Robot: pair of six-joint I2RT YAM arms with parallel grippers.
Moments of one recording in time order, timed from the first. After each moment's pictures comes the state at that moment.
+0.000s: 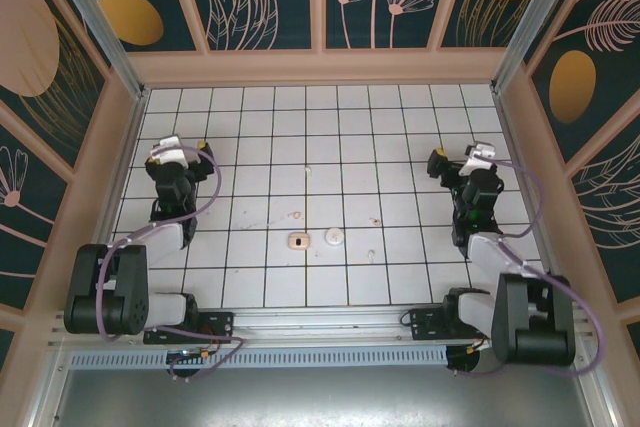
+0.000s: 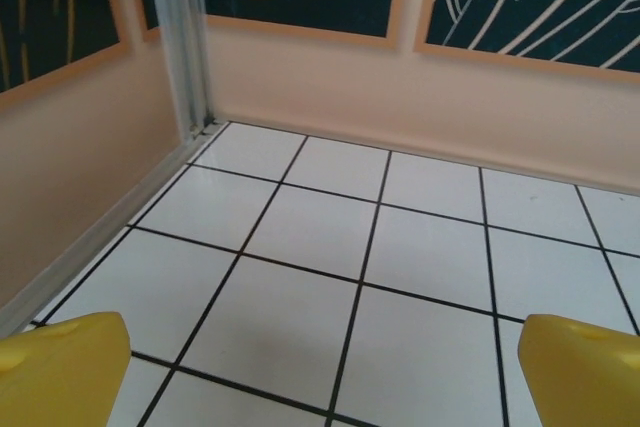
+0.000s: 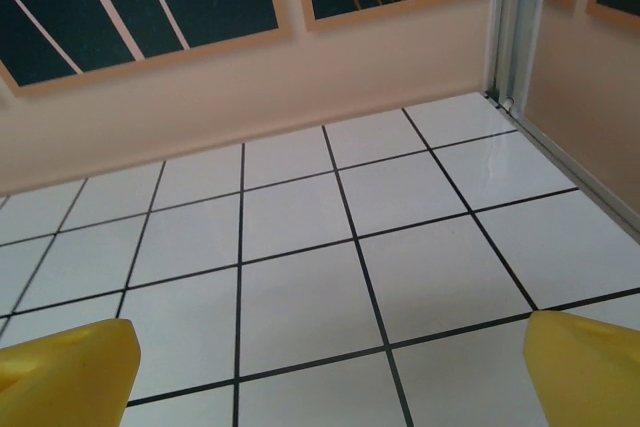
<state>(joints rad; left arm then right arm) -0.04 1.33 0.44 0.69 -0.25 -0.14 -0.03 1.09 0.35 0.56 0.03 0.17</state>
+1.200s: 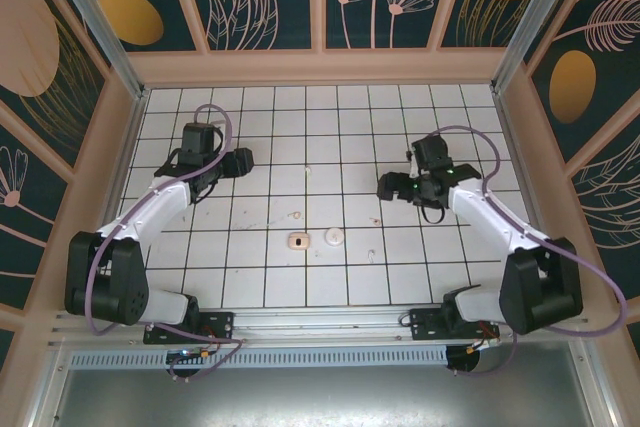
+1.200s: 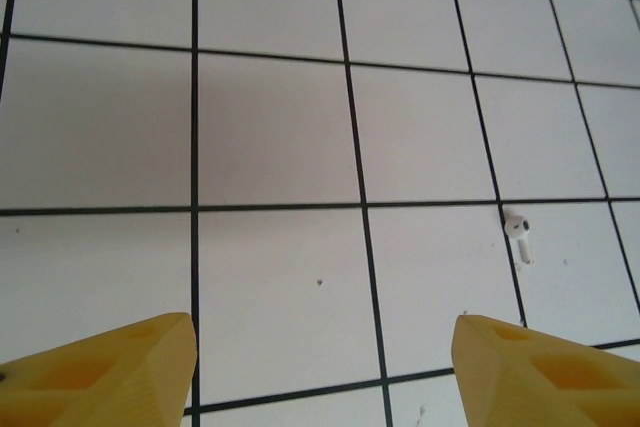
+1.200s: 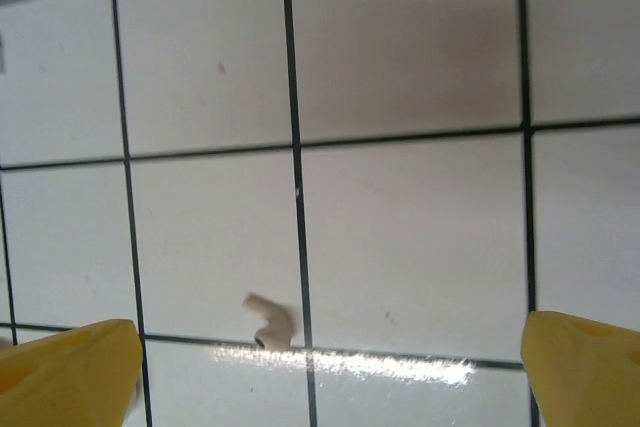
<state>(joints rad) -0.20 1.41 0.90 -0.27 0.13 -0.30 0.33 1.33 0.89 -0.66 -0.13 0.39</state>
